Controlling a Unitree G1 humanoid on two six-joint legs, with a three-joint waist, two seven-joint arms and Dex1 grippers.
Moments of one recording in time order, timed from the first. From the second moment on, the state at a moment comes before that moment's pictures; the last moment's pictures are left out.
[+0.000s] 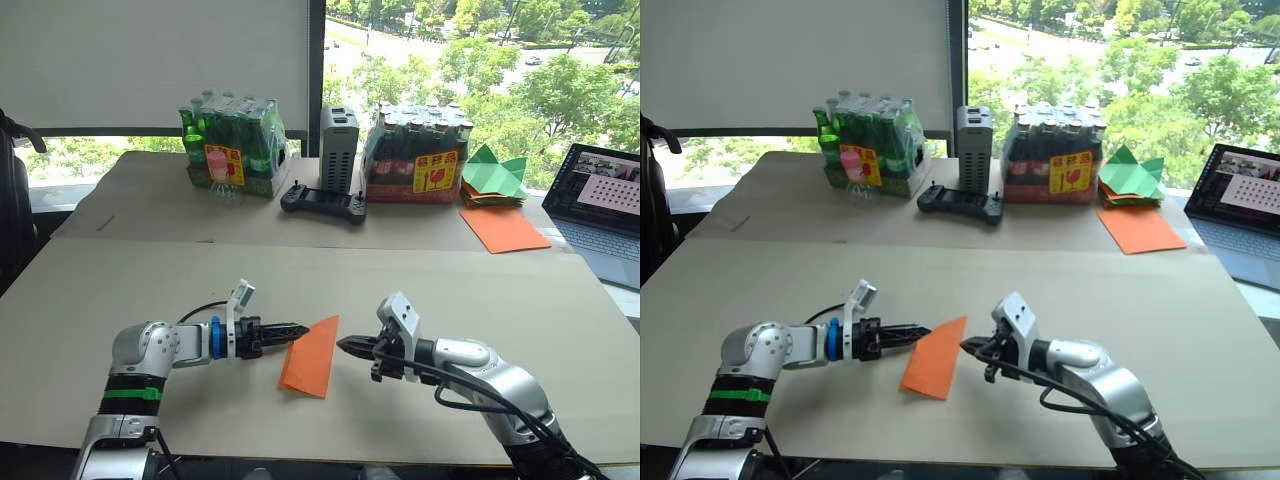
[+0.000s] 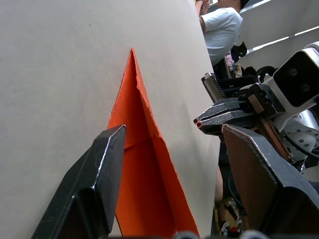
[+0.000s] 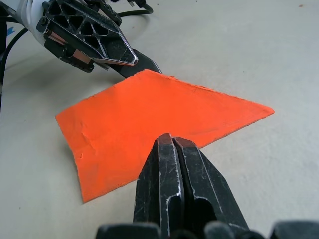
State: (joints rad) left arm -0.48 0.47 0.09 0.19 -0.82 1.28 -0.87; right arm -0.23 -0.47 0.19 -0.36 0.43 0.75 0.74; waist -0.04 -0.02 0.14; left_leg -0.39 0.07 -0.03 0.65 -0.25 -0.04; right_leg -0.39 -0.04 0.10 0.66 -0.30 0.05
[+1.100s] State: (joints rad) left arm -0.50 0.43 0.06 0.19 -0.78 1.25 -0.85; right arm -0.23 -0.47 0.19 -0.36 0.42 0.75 0.72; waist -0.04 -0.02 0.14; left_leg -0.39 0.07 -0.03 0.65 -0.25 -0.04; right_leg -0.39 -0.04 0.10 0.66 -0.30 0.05
